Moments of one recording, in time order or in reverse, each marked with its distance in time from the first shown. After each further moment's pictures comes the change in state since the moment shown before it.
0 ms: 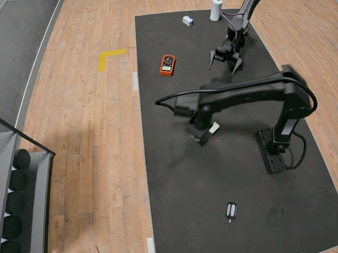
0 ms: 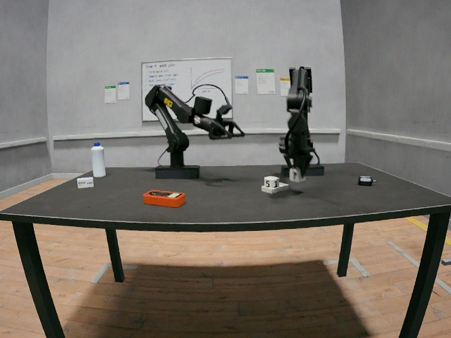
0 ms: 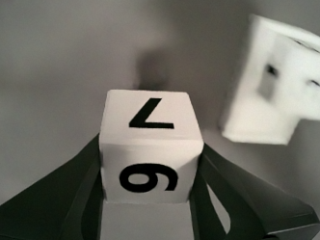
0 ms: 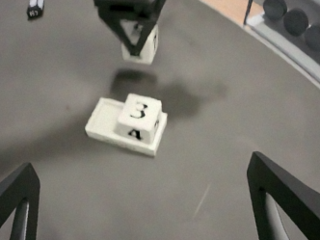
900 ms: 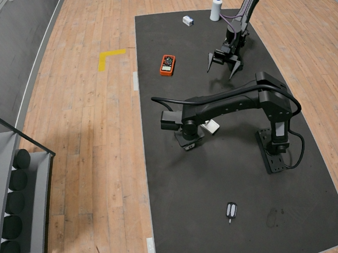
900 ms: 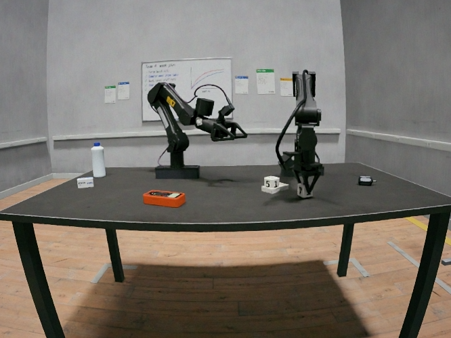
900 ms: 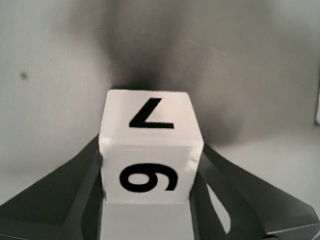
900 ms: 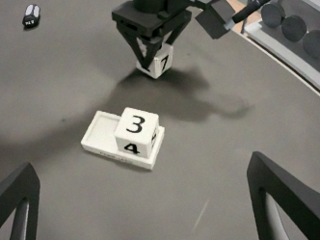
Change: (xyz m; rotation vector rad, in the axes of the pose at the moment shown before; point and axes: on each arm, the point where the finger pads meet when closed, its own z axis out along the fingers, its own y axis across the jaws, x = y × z) left arm -0.013 0.040 0.040 0.012 0.027 0.441; right arm -0.005 -0.003 0.011 0.009 -0.035 0.001
